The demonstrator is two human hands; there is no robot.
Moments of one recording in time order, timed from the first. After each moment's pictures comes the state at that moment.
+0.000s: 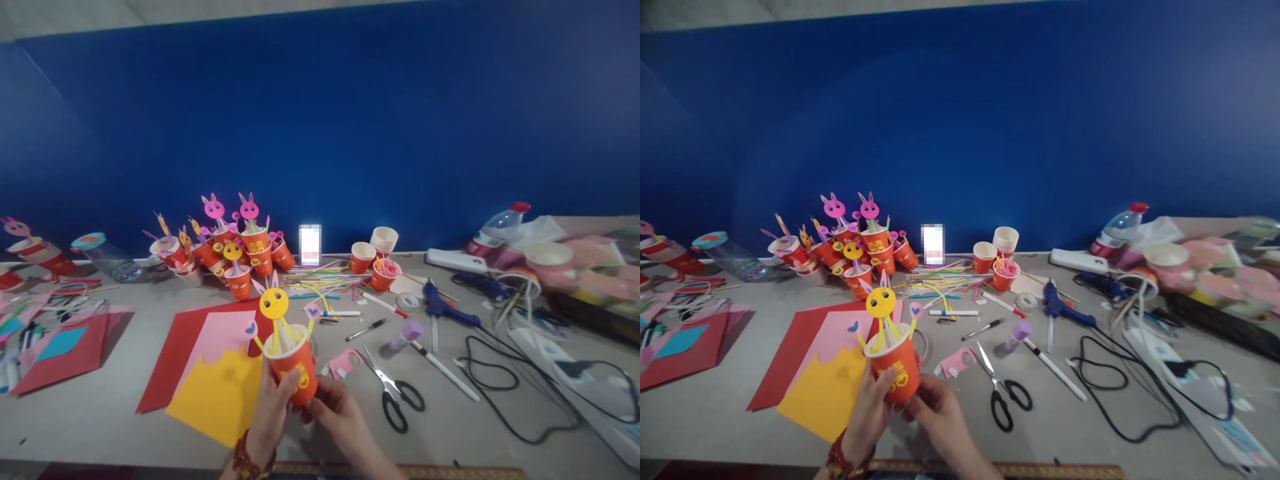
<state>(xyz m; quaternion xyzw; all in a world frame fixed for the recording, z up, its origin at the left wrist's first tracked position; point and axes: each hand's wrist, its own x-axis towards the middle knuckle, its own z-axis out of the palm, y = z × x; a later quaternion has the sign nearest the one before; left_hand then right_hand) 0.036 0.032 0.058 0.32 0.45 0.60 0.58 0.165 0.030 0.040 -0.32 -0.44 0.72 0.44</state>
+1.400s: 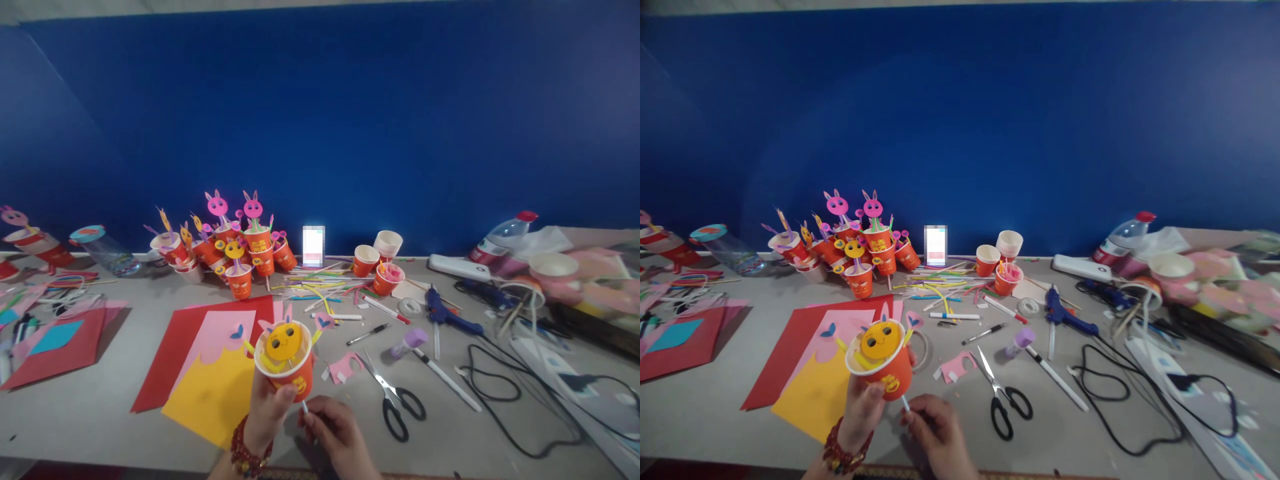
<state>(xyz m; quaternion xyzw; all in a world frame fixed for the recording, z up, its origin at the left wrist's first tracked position) 0.024 0.039 0.057 0.40 0.37 0.64 0.55 0.172 0.011 0.011 -0.41 -0.56 0.58 0.43</state>
